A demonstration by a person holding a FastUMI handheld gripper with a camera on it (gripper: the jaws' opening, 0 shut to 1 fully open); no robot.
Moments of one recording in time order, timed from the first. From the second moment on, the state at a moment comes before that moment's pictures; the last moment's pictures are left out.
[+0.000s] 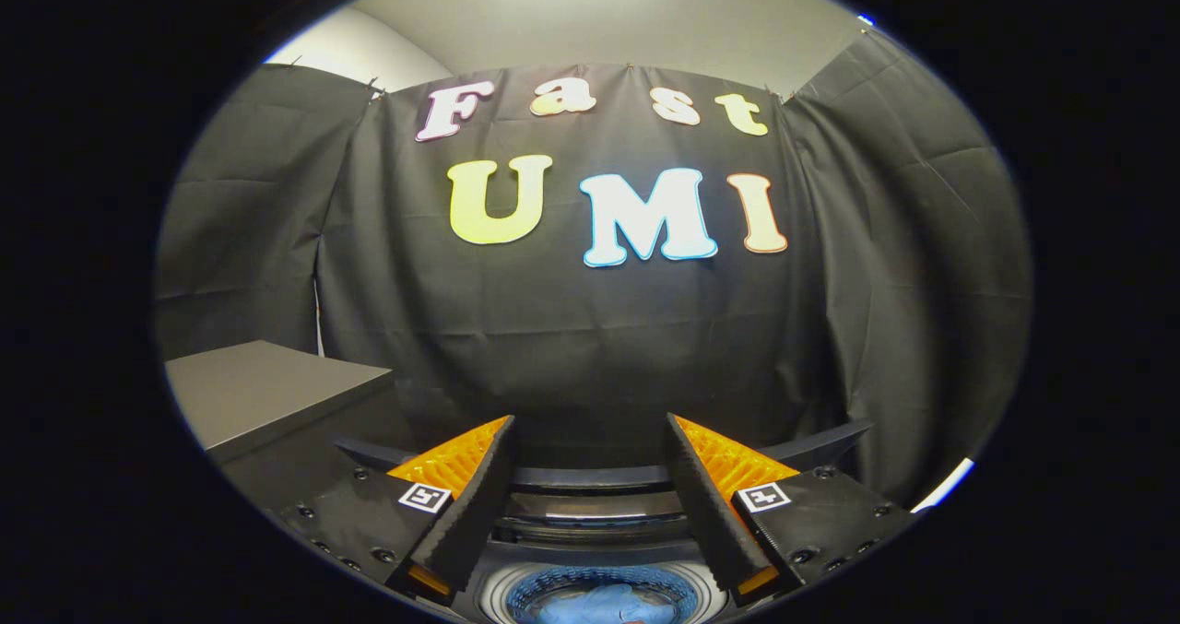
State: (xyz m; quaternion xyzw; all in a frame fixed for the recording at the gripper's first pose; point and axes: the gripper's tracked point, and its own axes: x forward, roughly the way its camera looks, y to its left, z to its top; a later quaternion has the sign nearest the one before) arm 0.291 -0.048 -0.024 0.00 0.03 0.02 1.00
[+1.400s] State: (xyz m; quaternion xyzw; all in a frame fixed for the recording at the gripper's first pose) arm 0.183 -0.045 -0.113 0.02 0.09 0.02 1.00
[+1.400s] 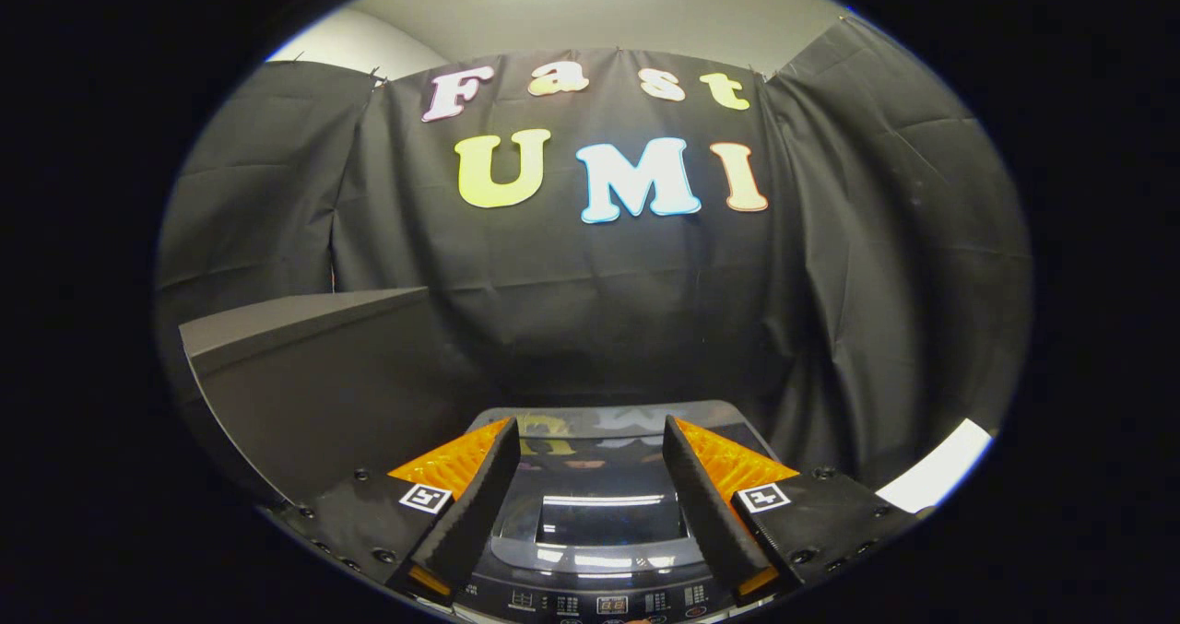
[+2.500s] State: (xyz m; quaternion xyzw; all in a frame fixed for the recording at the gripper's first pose) arm 0.051 -0.018 0.010 0.01 0.00 0.01 1.00
